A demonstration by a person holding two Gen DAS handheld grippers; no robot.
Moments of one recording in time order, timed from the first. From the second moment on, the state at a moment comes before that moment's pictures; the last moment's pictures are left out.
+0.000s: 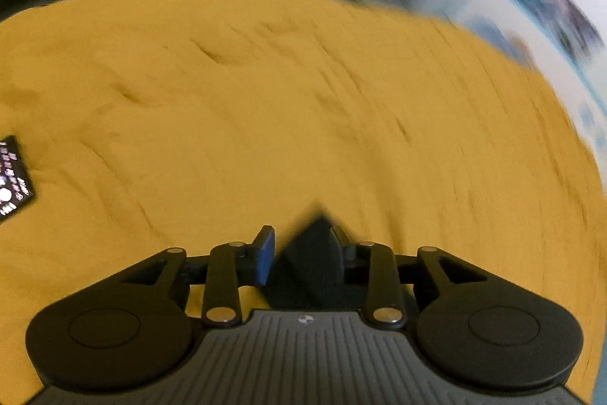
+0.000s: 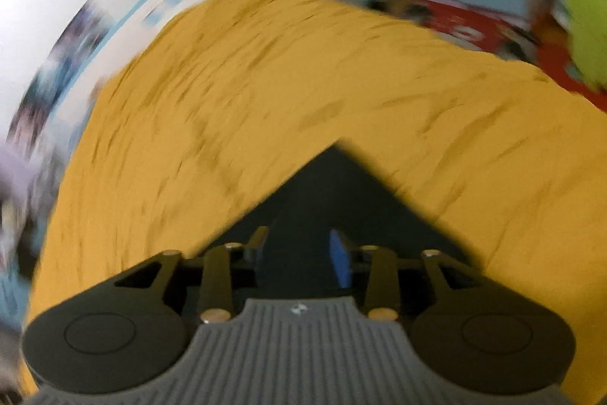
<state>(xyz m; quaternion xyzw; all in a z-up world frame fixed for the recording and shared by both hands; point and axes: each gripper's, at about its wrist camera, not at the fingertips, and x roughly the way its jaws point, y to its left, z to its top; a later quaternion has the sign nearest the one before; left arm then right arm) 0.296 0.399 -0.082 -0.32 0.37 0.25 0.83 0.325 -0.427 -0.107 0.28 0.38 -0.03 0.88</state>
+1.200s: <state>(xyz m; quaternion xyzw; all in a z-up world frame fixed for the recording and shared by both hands) 0.292 0.383 -0.119 -0.39 0.39 0.22 0.81 0.257 -0.183 -0.118 -0.17 0.39 0.28 0.86</state>
